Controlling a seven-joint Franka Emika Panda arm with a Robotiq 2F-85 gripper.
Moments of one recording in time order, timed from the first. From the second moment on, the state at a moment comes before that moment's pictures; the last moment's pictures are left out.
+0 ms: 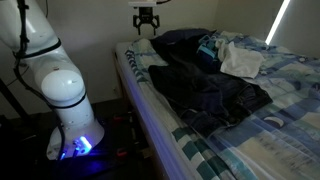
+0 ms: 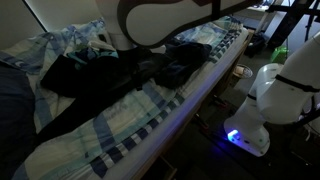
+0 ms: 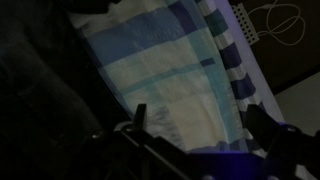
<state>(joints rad) 0.38 -0.16 0.31 -2.02 0.03 1.88 -0.41</state>
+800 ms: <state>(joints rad) 0.38 -0.09 0.33 -1.97 0.03 1.88 -0.41</state>
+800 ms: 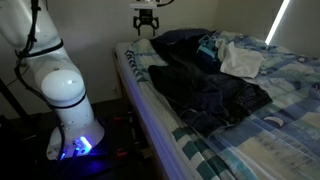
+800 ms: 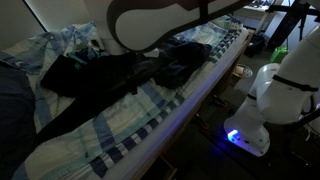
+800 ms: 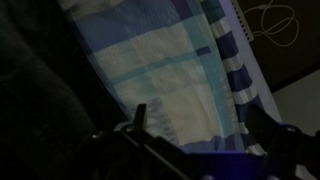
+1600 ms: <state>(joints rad) 0.42 0.20 0.40 -1.78 -0.01 1.96 -0.43</state>
